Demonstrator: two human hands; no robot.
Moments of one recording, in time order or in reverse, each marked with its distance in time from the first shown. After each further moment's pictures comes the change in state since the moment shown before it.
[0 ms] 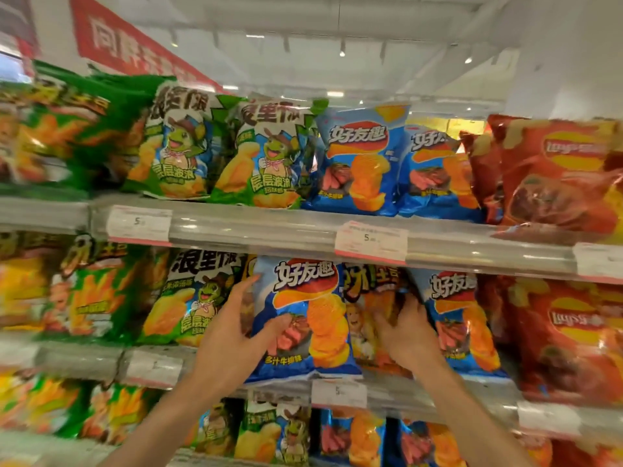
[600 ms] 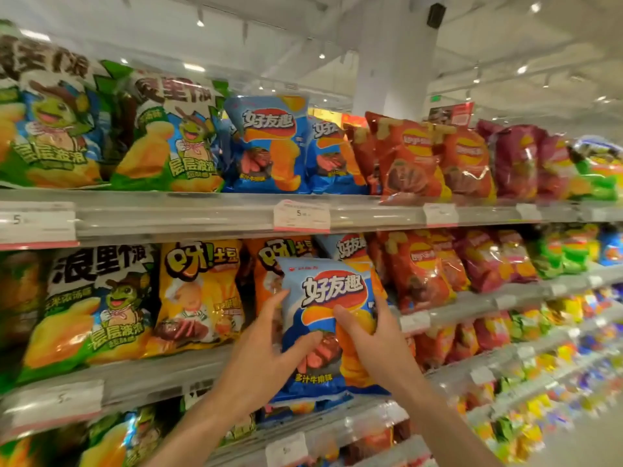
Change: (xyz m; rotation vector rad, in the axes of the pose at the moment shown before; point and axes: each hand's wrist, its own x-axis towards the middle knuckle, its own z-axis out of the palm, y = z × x) left_hand -0.049 0.034 0.041 -0.257 -0.540 0.123; right_hand -0.163 -0.023 -0.053 0.437 0.174 0.166
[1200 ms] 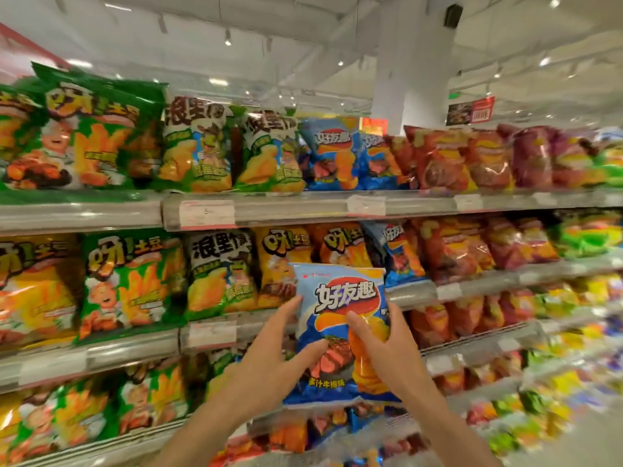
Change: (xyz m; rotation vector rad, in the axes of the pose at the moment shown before) left_hand -0.147 -0.008 -0.138 0.098 -0.085 -0.030; right_hand -0.150 -0.064 0.100 -0.014 -0.009 -0.009
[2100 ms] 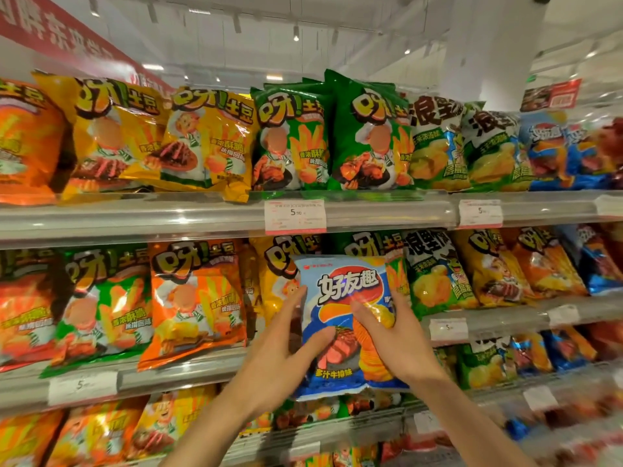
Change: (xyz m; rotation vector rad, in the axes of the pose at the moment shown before) left_hand -0.117 -0.173 -0.351 0.017 0.147 -0.001; right_hand -0.059 -0.151 0.374 0.055 -0.144 -0.055
